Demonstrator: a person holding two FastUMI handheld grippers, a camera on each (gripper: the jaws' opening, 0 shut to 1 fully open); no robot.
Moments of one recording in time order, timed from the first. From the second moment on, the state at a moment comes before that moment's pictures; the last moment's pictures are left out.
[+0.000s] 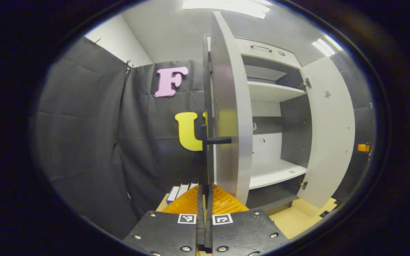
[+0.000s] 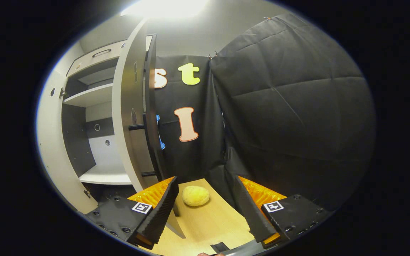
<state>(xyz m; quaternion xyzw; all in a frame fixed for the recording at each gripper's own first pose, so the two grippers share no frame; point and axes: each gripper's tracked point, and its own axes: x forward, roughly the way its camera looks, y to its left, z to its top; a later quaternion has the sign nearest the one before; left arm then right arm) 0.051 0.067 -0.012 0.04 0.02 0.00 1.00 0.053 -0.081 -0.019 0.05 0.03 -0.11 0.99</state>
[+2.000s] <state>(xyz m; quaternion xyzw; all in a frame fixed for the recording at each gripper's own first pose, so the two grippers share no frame) -0.001 -0.064 -0.059 -0.01 0.02 0.00 1.00 0.051 0.078 -0.023 -0.03 0.01 0.06 1.00</state>
